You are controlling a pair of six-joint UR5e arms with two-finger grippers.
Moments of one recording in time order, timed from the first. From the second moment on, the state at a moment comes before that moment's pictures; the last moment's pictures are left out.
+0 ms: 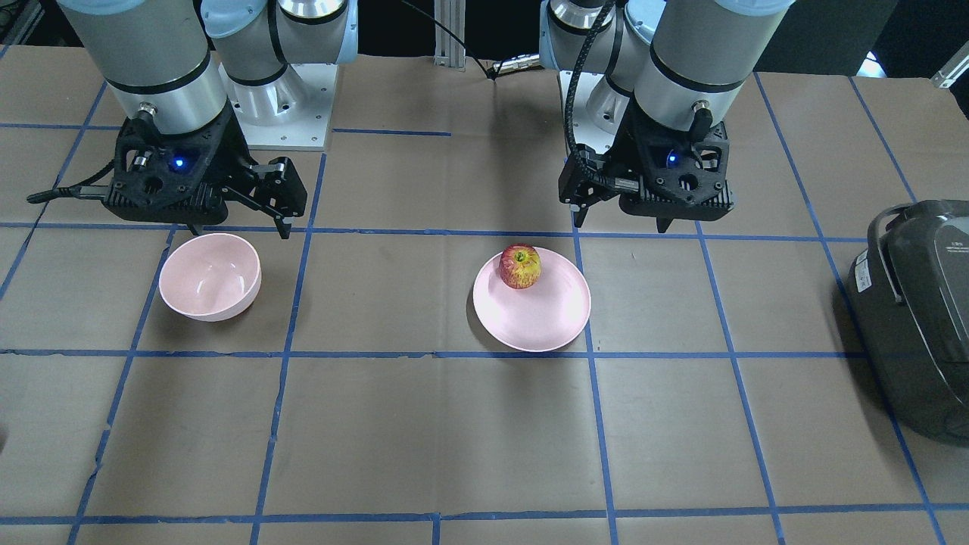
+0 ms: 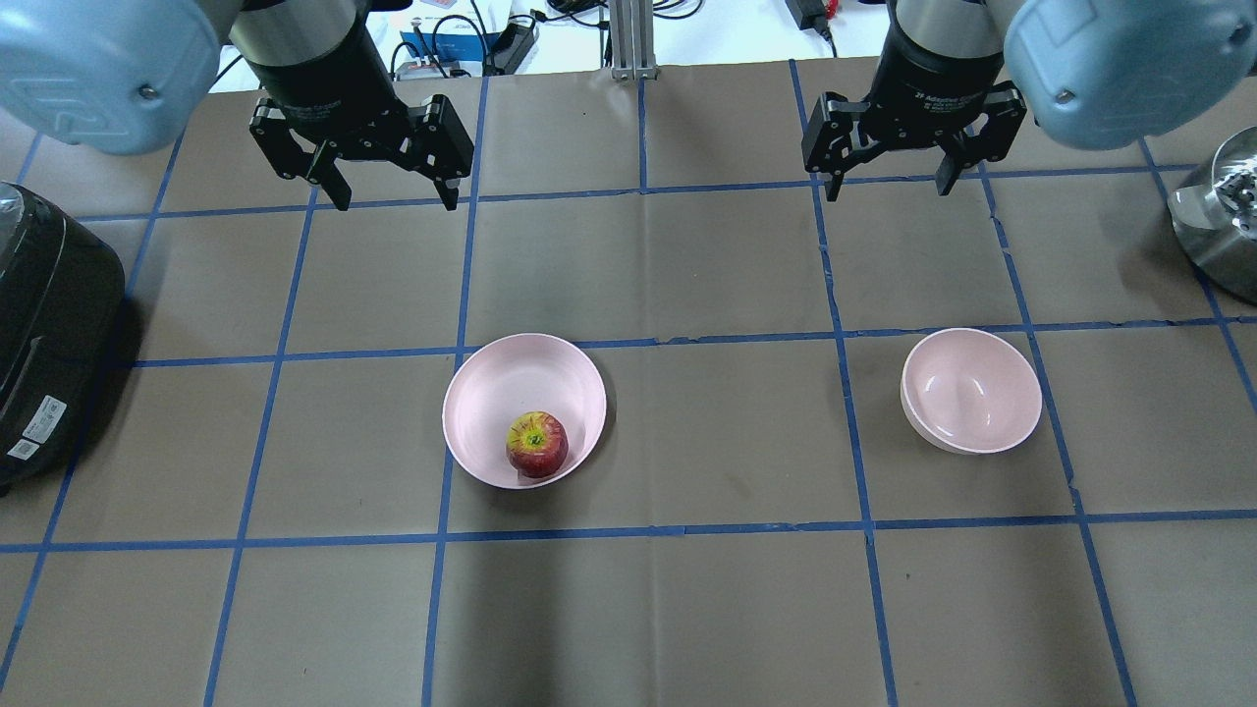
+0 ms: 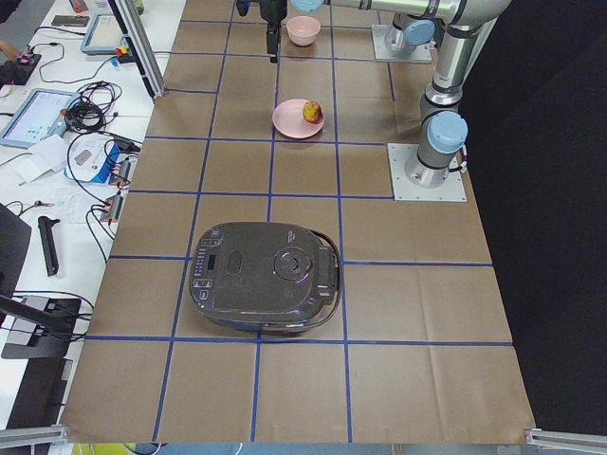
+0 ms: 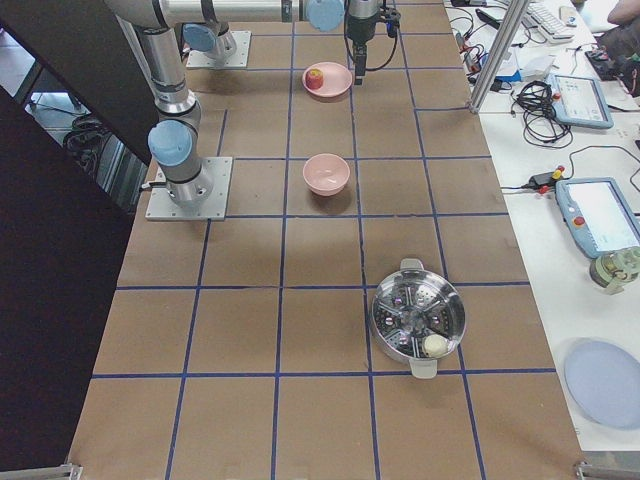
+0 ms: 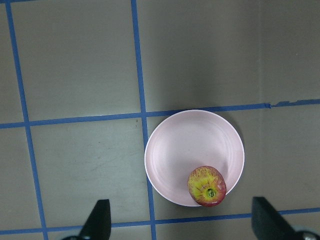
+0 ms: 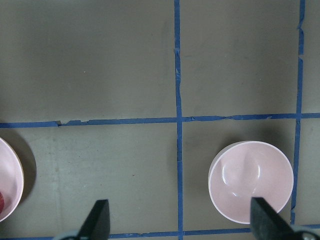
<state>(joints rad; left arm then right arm) -1.66 -1.70 -1.42 -1.60 1.57 -0.03 1.64 -1.47 1.49 -1.63 -1.60 0.08</state>
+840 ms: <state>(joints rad) -1.73 -1.71 -1.54 -1.56 1.57 -0.04 1.64 -1.47 1.50 -1.63 -1.60 0.08</state>
